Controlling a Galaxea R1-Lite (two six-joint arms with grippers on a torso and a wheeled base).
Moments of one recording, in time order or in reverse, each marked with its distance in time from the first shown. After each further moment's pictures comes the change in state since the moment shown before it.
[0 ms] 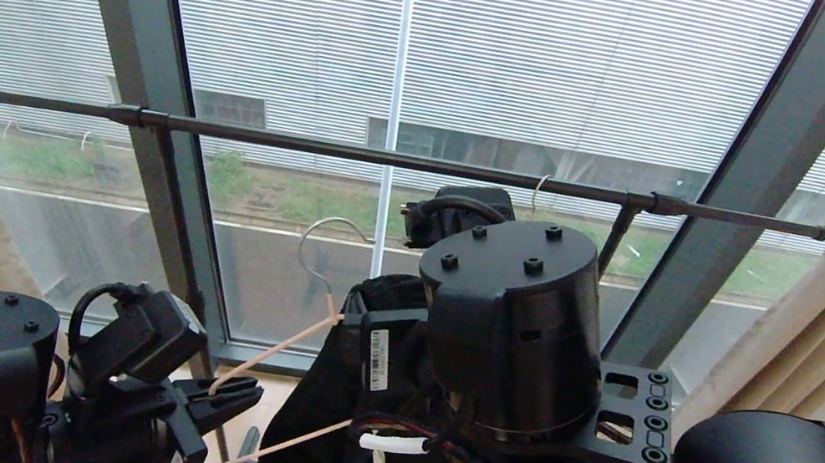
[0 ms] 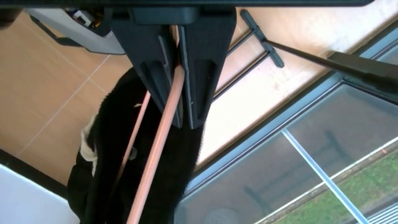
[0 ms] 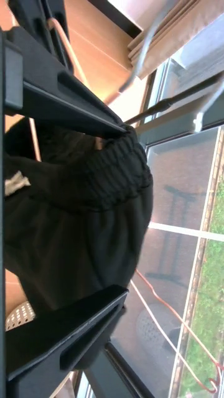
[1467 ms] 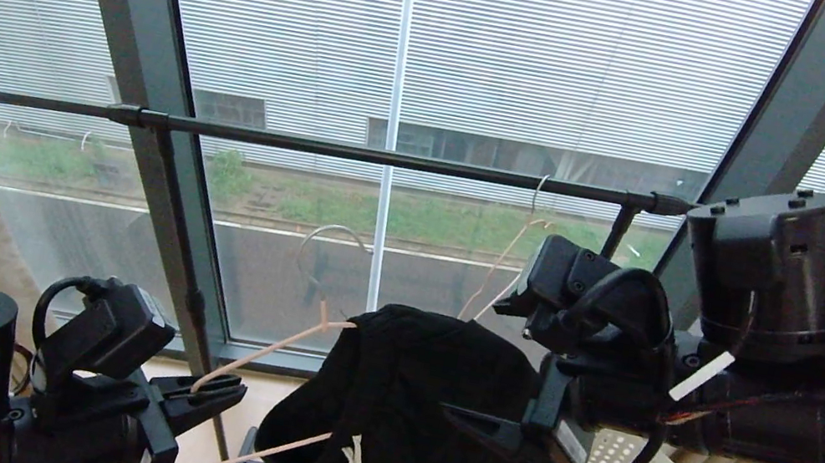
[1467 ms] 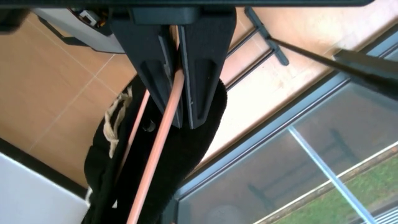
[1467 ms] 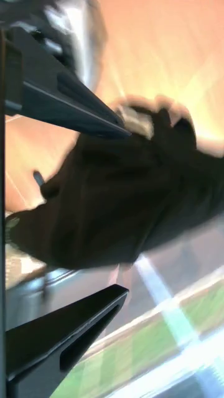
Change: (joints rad) left arm 0.080 -0.046 0.033 0.000 -0.114 0.010; right arm -0.360 -0.249 0.123 0.305 0.914 -0.800
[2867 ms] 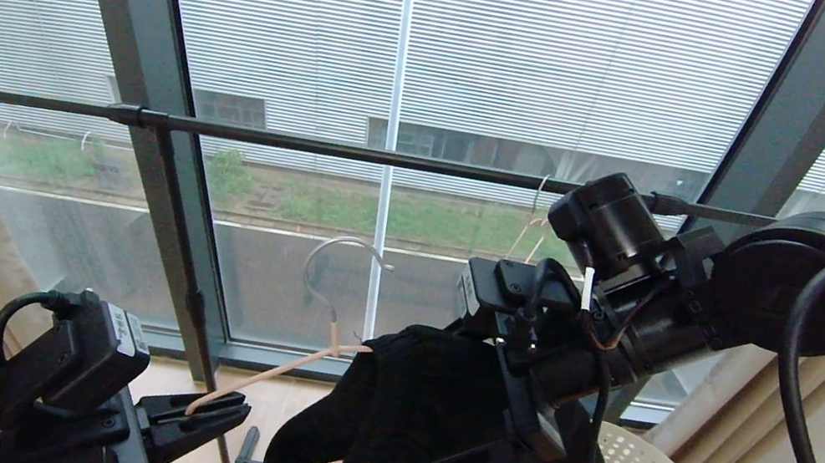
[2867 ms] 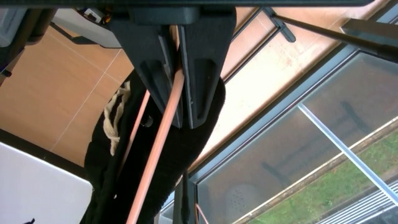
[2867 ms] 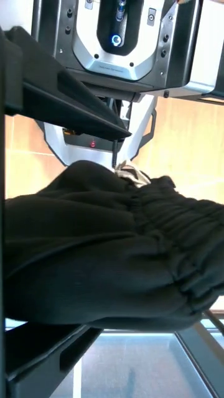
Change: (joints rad) left arm -0.089 -0.094 0.029 0.002 -0.001 0.006; right arm -0.099 0.303 -0.410 0.524 0.499 -0.348
